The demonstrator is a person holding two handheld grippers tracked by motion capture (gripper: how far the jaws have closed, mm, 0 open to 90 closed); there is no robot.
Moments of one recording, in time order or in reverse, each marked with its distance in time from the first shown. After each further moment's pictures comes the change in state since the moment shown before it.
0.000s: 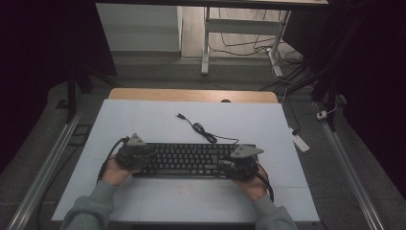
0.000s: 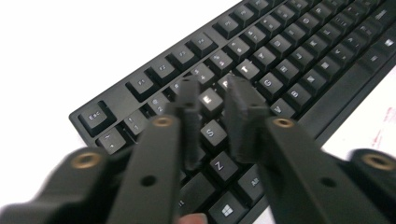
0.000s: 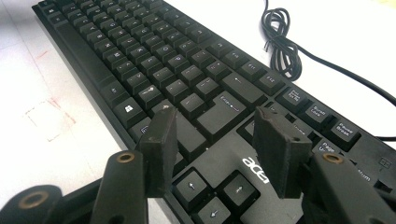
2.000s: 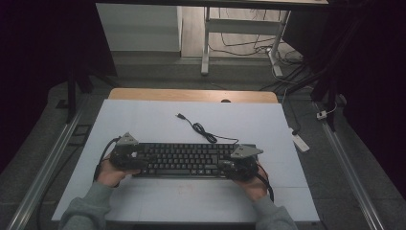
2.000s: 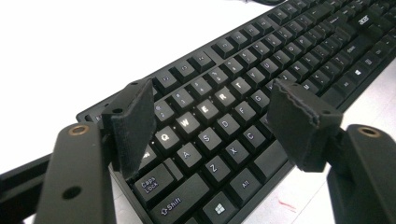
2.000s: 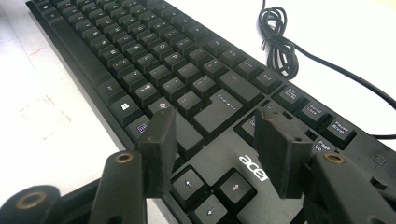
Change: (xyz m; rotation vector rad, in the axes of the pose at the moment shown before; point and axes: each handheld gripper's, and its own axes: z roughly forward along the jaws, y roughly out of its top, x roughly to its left) left arm 0.007 -0.006 -0.014 -0.107 -0.049 -0.081; right arm 0.000 0.000 0.000 0.009 -0.014 -0.011
